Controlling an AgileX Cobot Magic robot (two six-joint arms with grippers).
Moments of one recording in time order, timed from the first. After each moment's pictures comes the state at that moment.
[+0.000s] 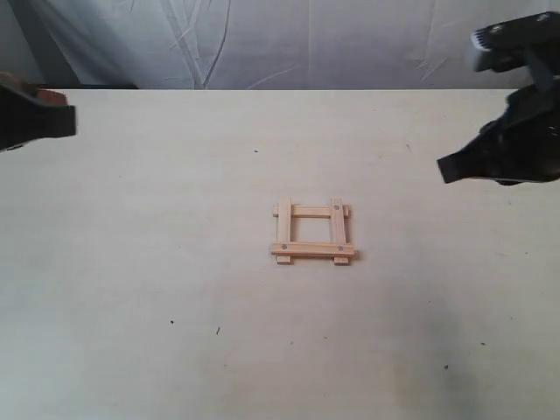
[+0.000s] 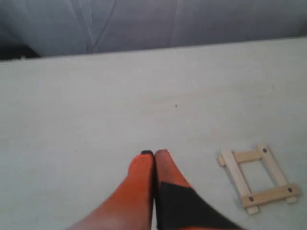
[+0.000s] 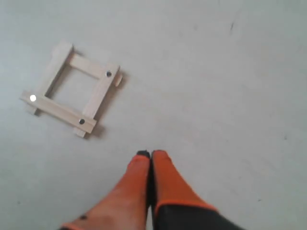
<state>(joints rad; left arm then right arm) -0.17 0.94 -0.69 -0.17 0.31 0.03 0.28 1.19 -0.81 0.19 0.61 -0.26</state>
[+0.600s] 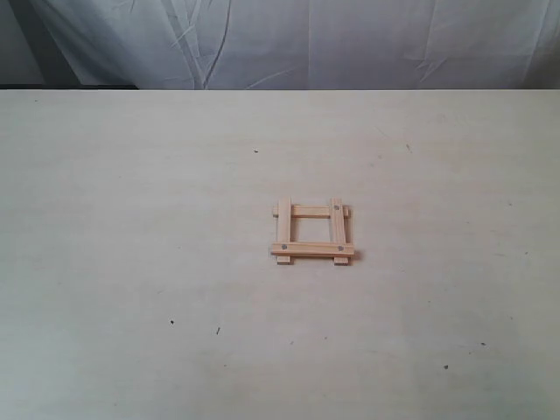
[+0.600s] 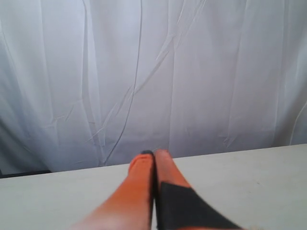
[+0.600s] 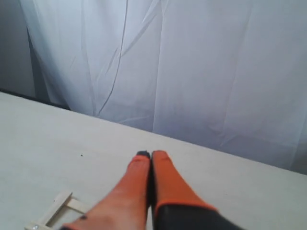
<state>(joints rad) -0.17 0.29 -0.40 -0.11 0.15 0.03 0.27 0.36 -0.44 0.19 0.27 -0.27</state>
